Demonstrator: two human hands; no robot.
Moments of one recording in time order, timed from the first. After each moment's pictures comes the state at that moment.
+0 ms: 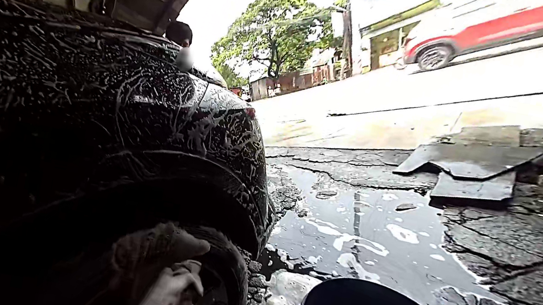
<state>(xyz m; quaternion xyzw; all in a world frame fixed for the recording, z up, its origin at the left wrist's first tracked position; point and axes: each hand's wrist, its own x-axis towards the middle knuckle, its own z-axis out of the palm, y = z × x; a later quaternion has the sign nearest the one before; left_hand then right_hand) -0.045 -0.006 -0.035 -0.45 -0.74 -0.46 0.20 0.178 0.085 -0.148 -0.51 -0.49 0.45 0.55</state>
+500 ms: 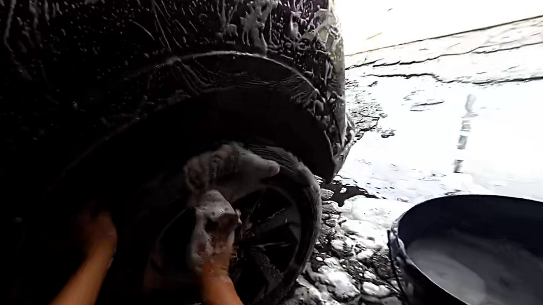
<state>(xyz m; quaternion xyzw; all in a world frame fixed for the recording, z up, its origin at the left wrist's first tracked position) 0.014 -0.010 -0.007 -0.42 -0.79 -0.40 0.21 0.142 0.048 -0.164 -0.50 -0.62 0.18 0.57</state>
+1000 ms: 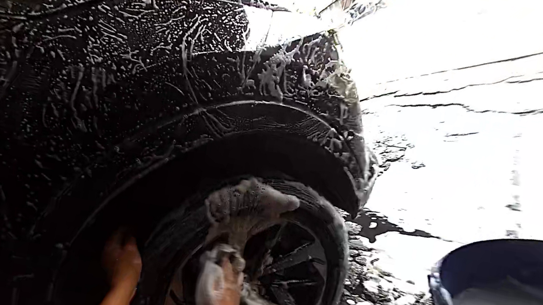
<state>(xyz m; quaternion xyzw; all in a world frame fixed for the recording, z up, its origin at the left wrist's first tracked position) 0.004 -0.008 -0.011 -0.44 -0.77 -0.41 0.22 0.133 0.034 -0.159 -0.46 -0.64 0.32 0.53</state>
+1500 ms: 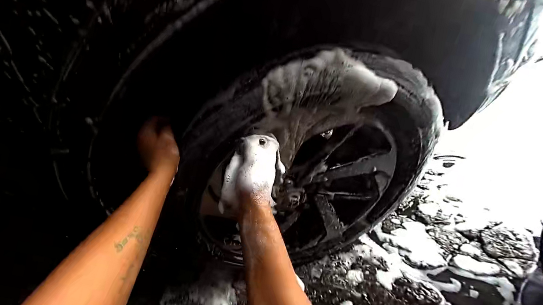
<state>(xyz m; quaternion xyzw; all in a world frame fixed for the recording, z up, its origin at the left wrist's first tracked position) -0.004 -0.008 -0.011 -0.45 -0.78 -0.38 0.21 0.133 0.025 -0.099 -0.33 -0.37 0.62 0.61</state>
